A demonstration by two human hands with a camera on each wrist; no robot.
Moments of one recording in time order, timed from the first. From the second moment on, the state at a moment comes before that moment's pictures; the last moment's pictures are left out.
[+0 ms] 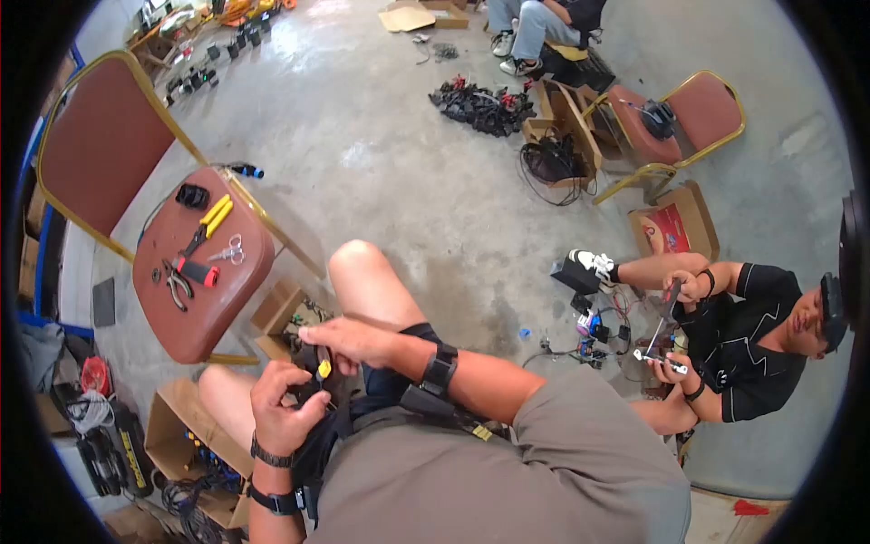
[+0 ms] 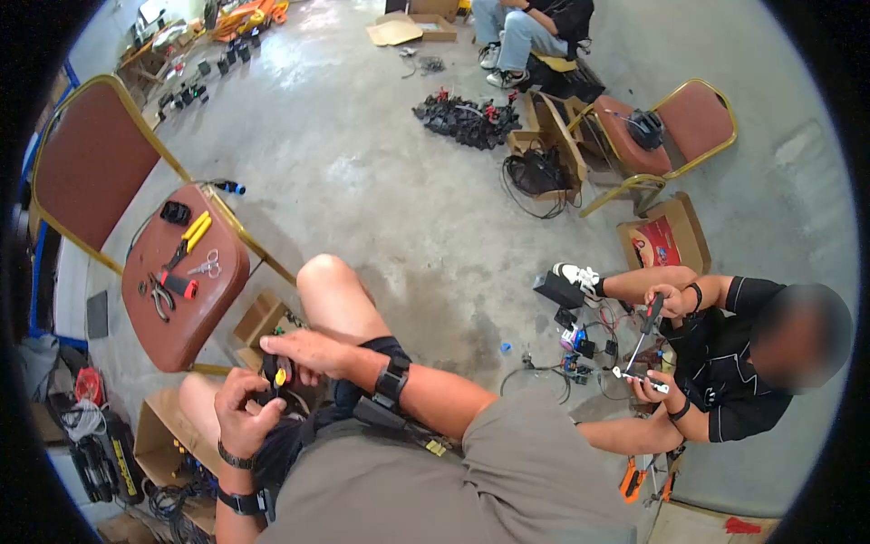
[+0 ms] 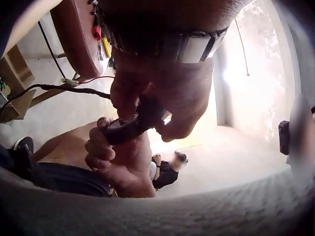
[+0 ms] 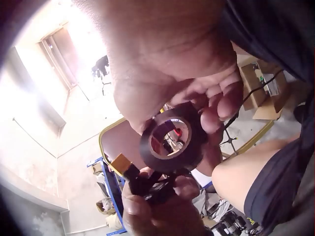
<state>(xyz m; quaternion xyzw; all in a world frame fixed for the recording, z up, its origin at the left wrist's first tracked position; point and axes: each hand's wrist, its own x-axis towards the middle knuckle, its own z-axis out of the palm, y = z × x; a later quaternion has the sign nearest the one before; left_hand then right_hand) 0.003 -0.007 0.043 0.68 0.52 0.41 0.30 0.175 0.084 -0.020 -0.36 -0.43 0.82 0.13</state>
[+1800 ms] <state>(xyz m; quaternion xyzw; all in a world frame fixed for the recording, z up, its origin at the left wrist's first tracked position) -0.027 -0.013 0.008 0.20 0.50 0.54 0.65 0.151 0.084 0.019 -0.25 -0.81 0.51 0.12</state>
